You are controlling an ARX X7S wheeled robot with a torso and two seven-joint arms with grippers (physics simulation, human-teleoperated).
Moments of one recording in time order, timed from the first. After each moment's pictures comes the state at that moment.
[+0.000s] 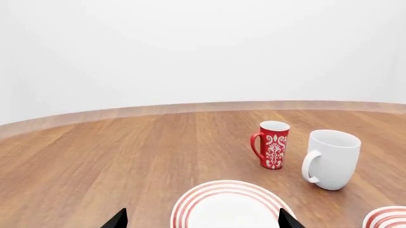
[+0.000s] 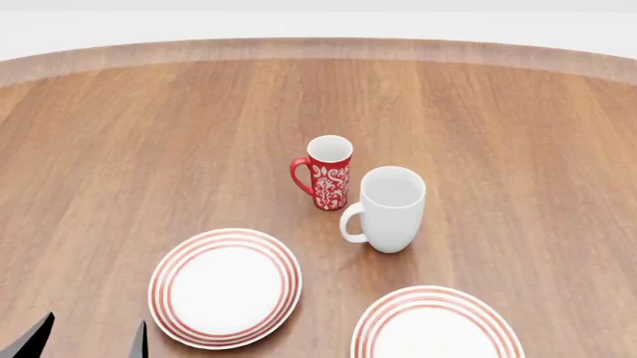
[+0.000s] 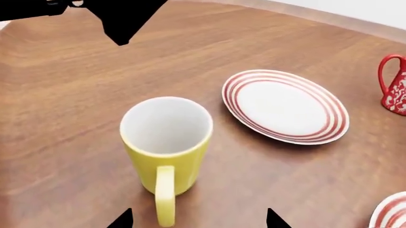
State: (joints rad) left arm 0.00 -0.28 0.21 0.20 -0.24 -0.09 -0.20; right arm 0.06 0.40 -0.54 -0.12 0.21 0.24 -0.31
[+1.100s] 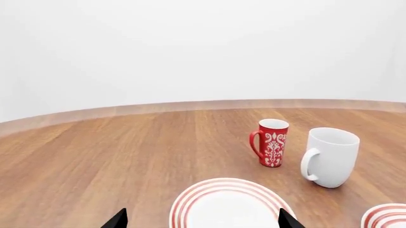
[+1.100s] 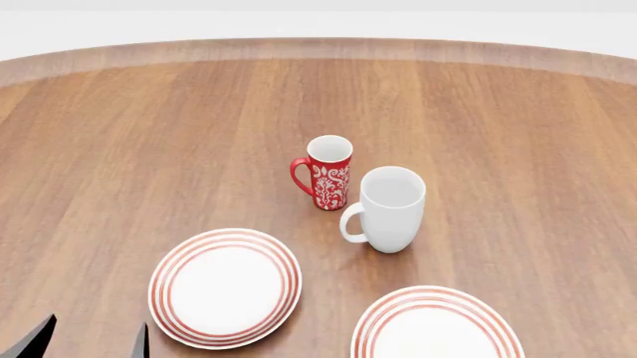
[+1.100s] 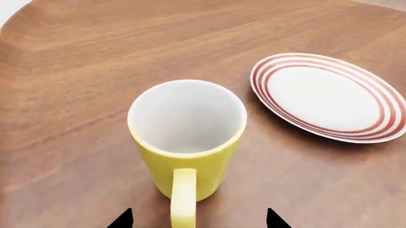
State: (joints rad) left arm 0.00 -0.29 0.23 0.18 -0.26 -0.08 -0.21; right arm 0.19 0.28 -0.63 0.18 0.18 0.15 -0.37
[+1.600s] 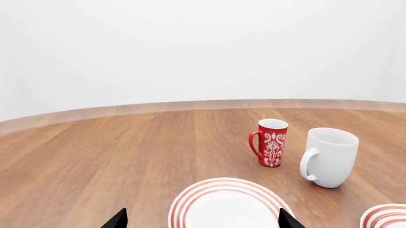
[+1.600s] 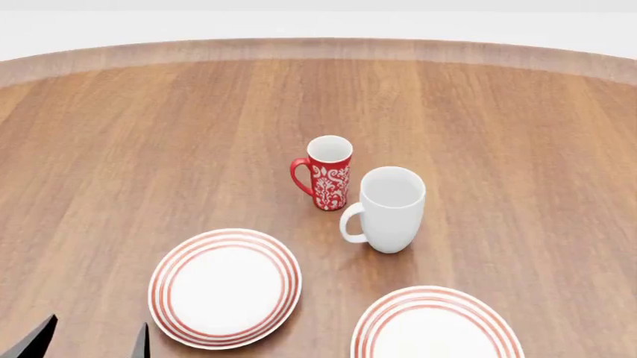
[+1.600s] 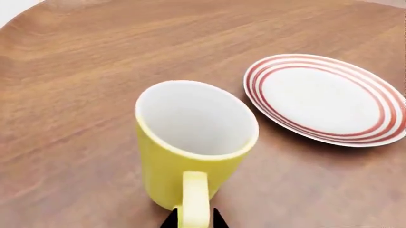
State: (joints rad) left arm -0.01 -0.29 0.24 0.18 -0.27 -0.07 -0.22; right arm 0.26 0.24 -0.64 0.32 0.22 0.09 -0.39
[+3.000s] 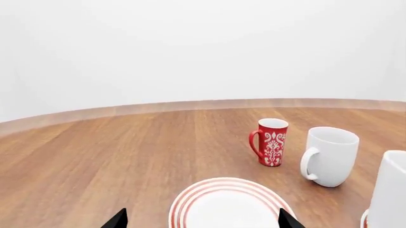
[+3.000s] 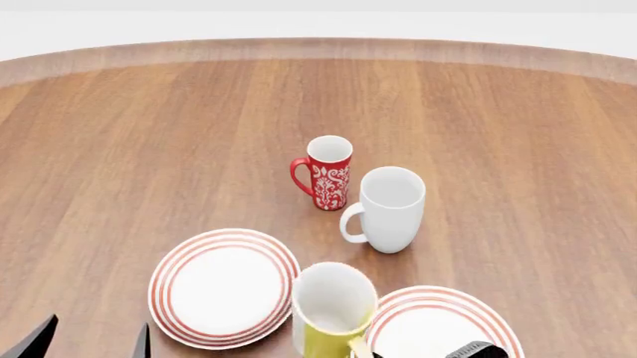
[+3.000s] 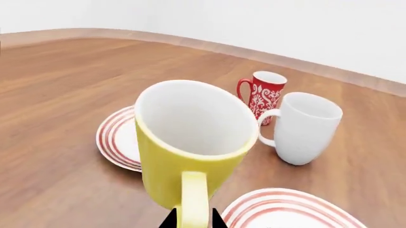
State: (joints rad) left arm -0.01 -0.31 0.26 0.17 -0.28 -0.06 -0.24; right arm 0.17 0.45 -0.36 0.02 0.35 0.14 -0.19
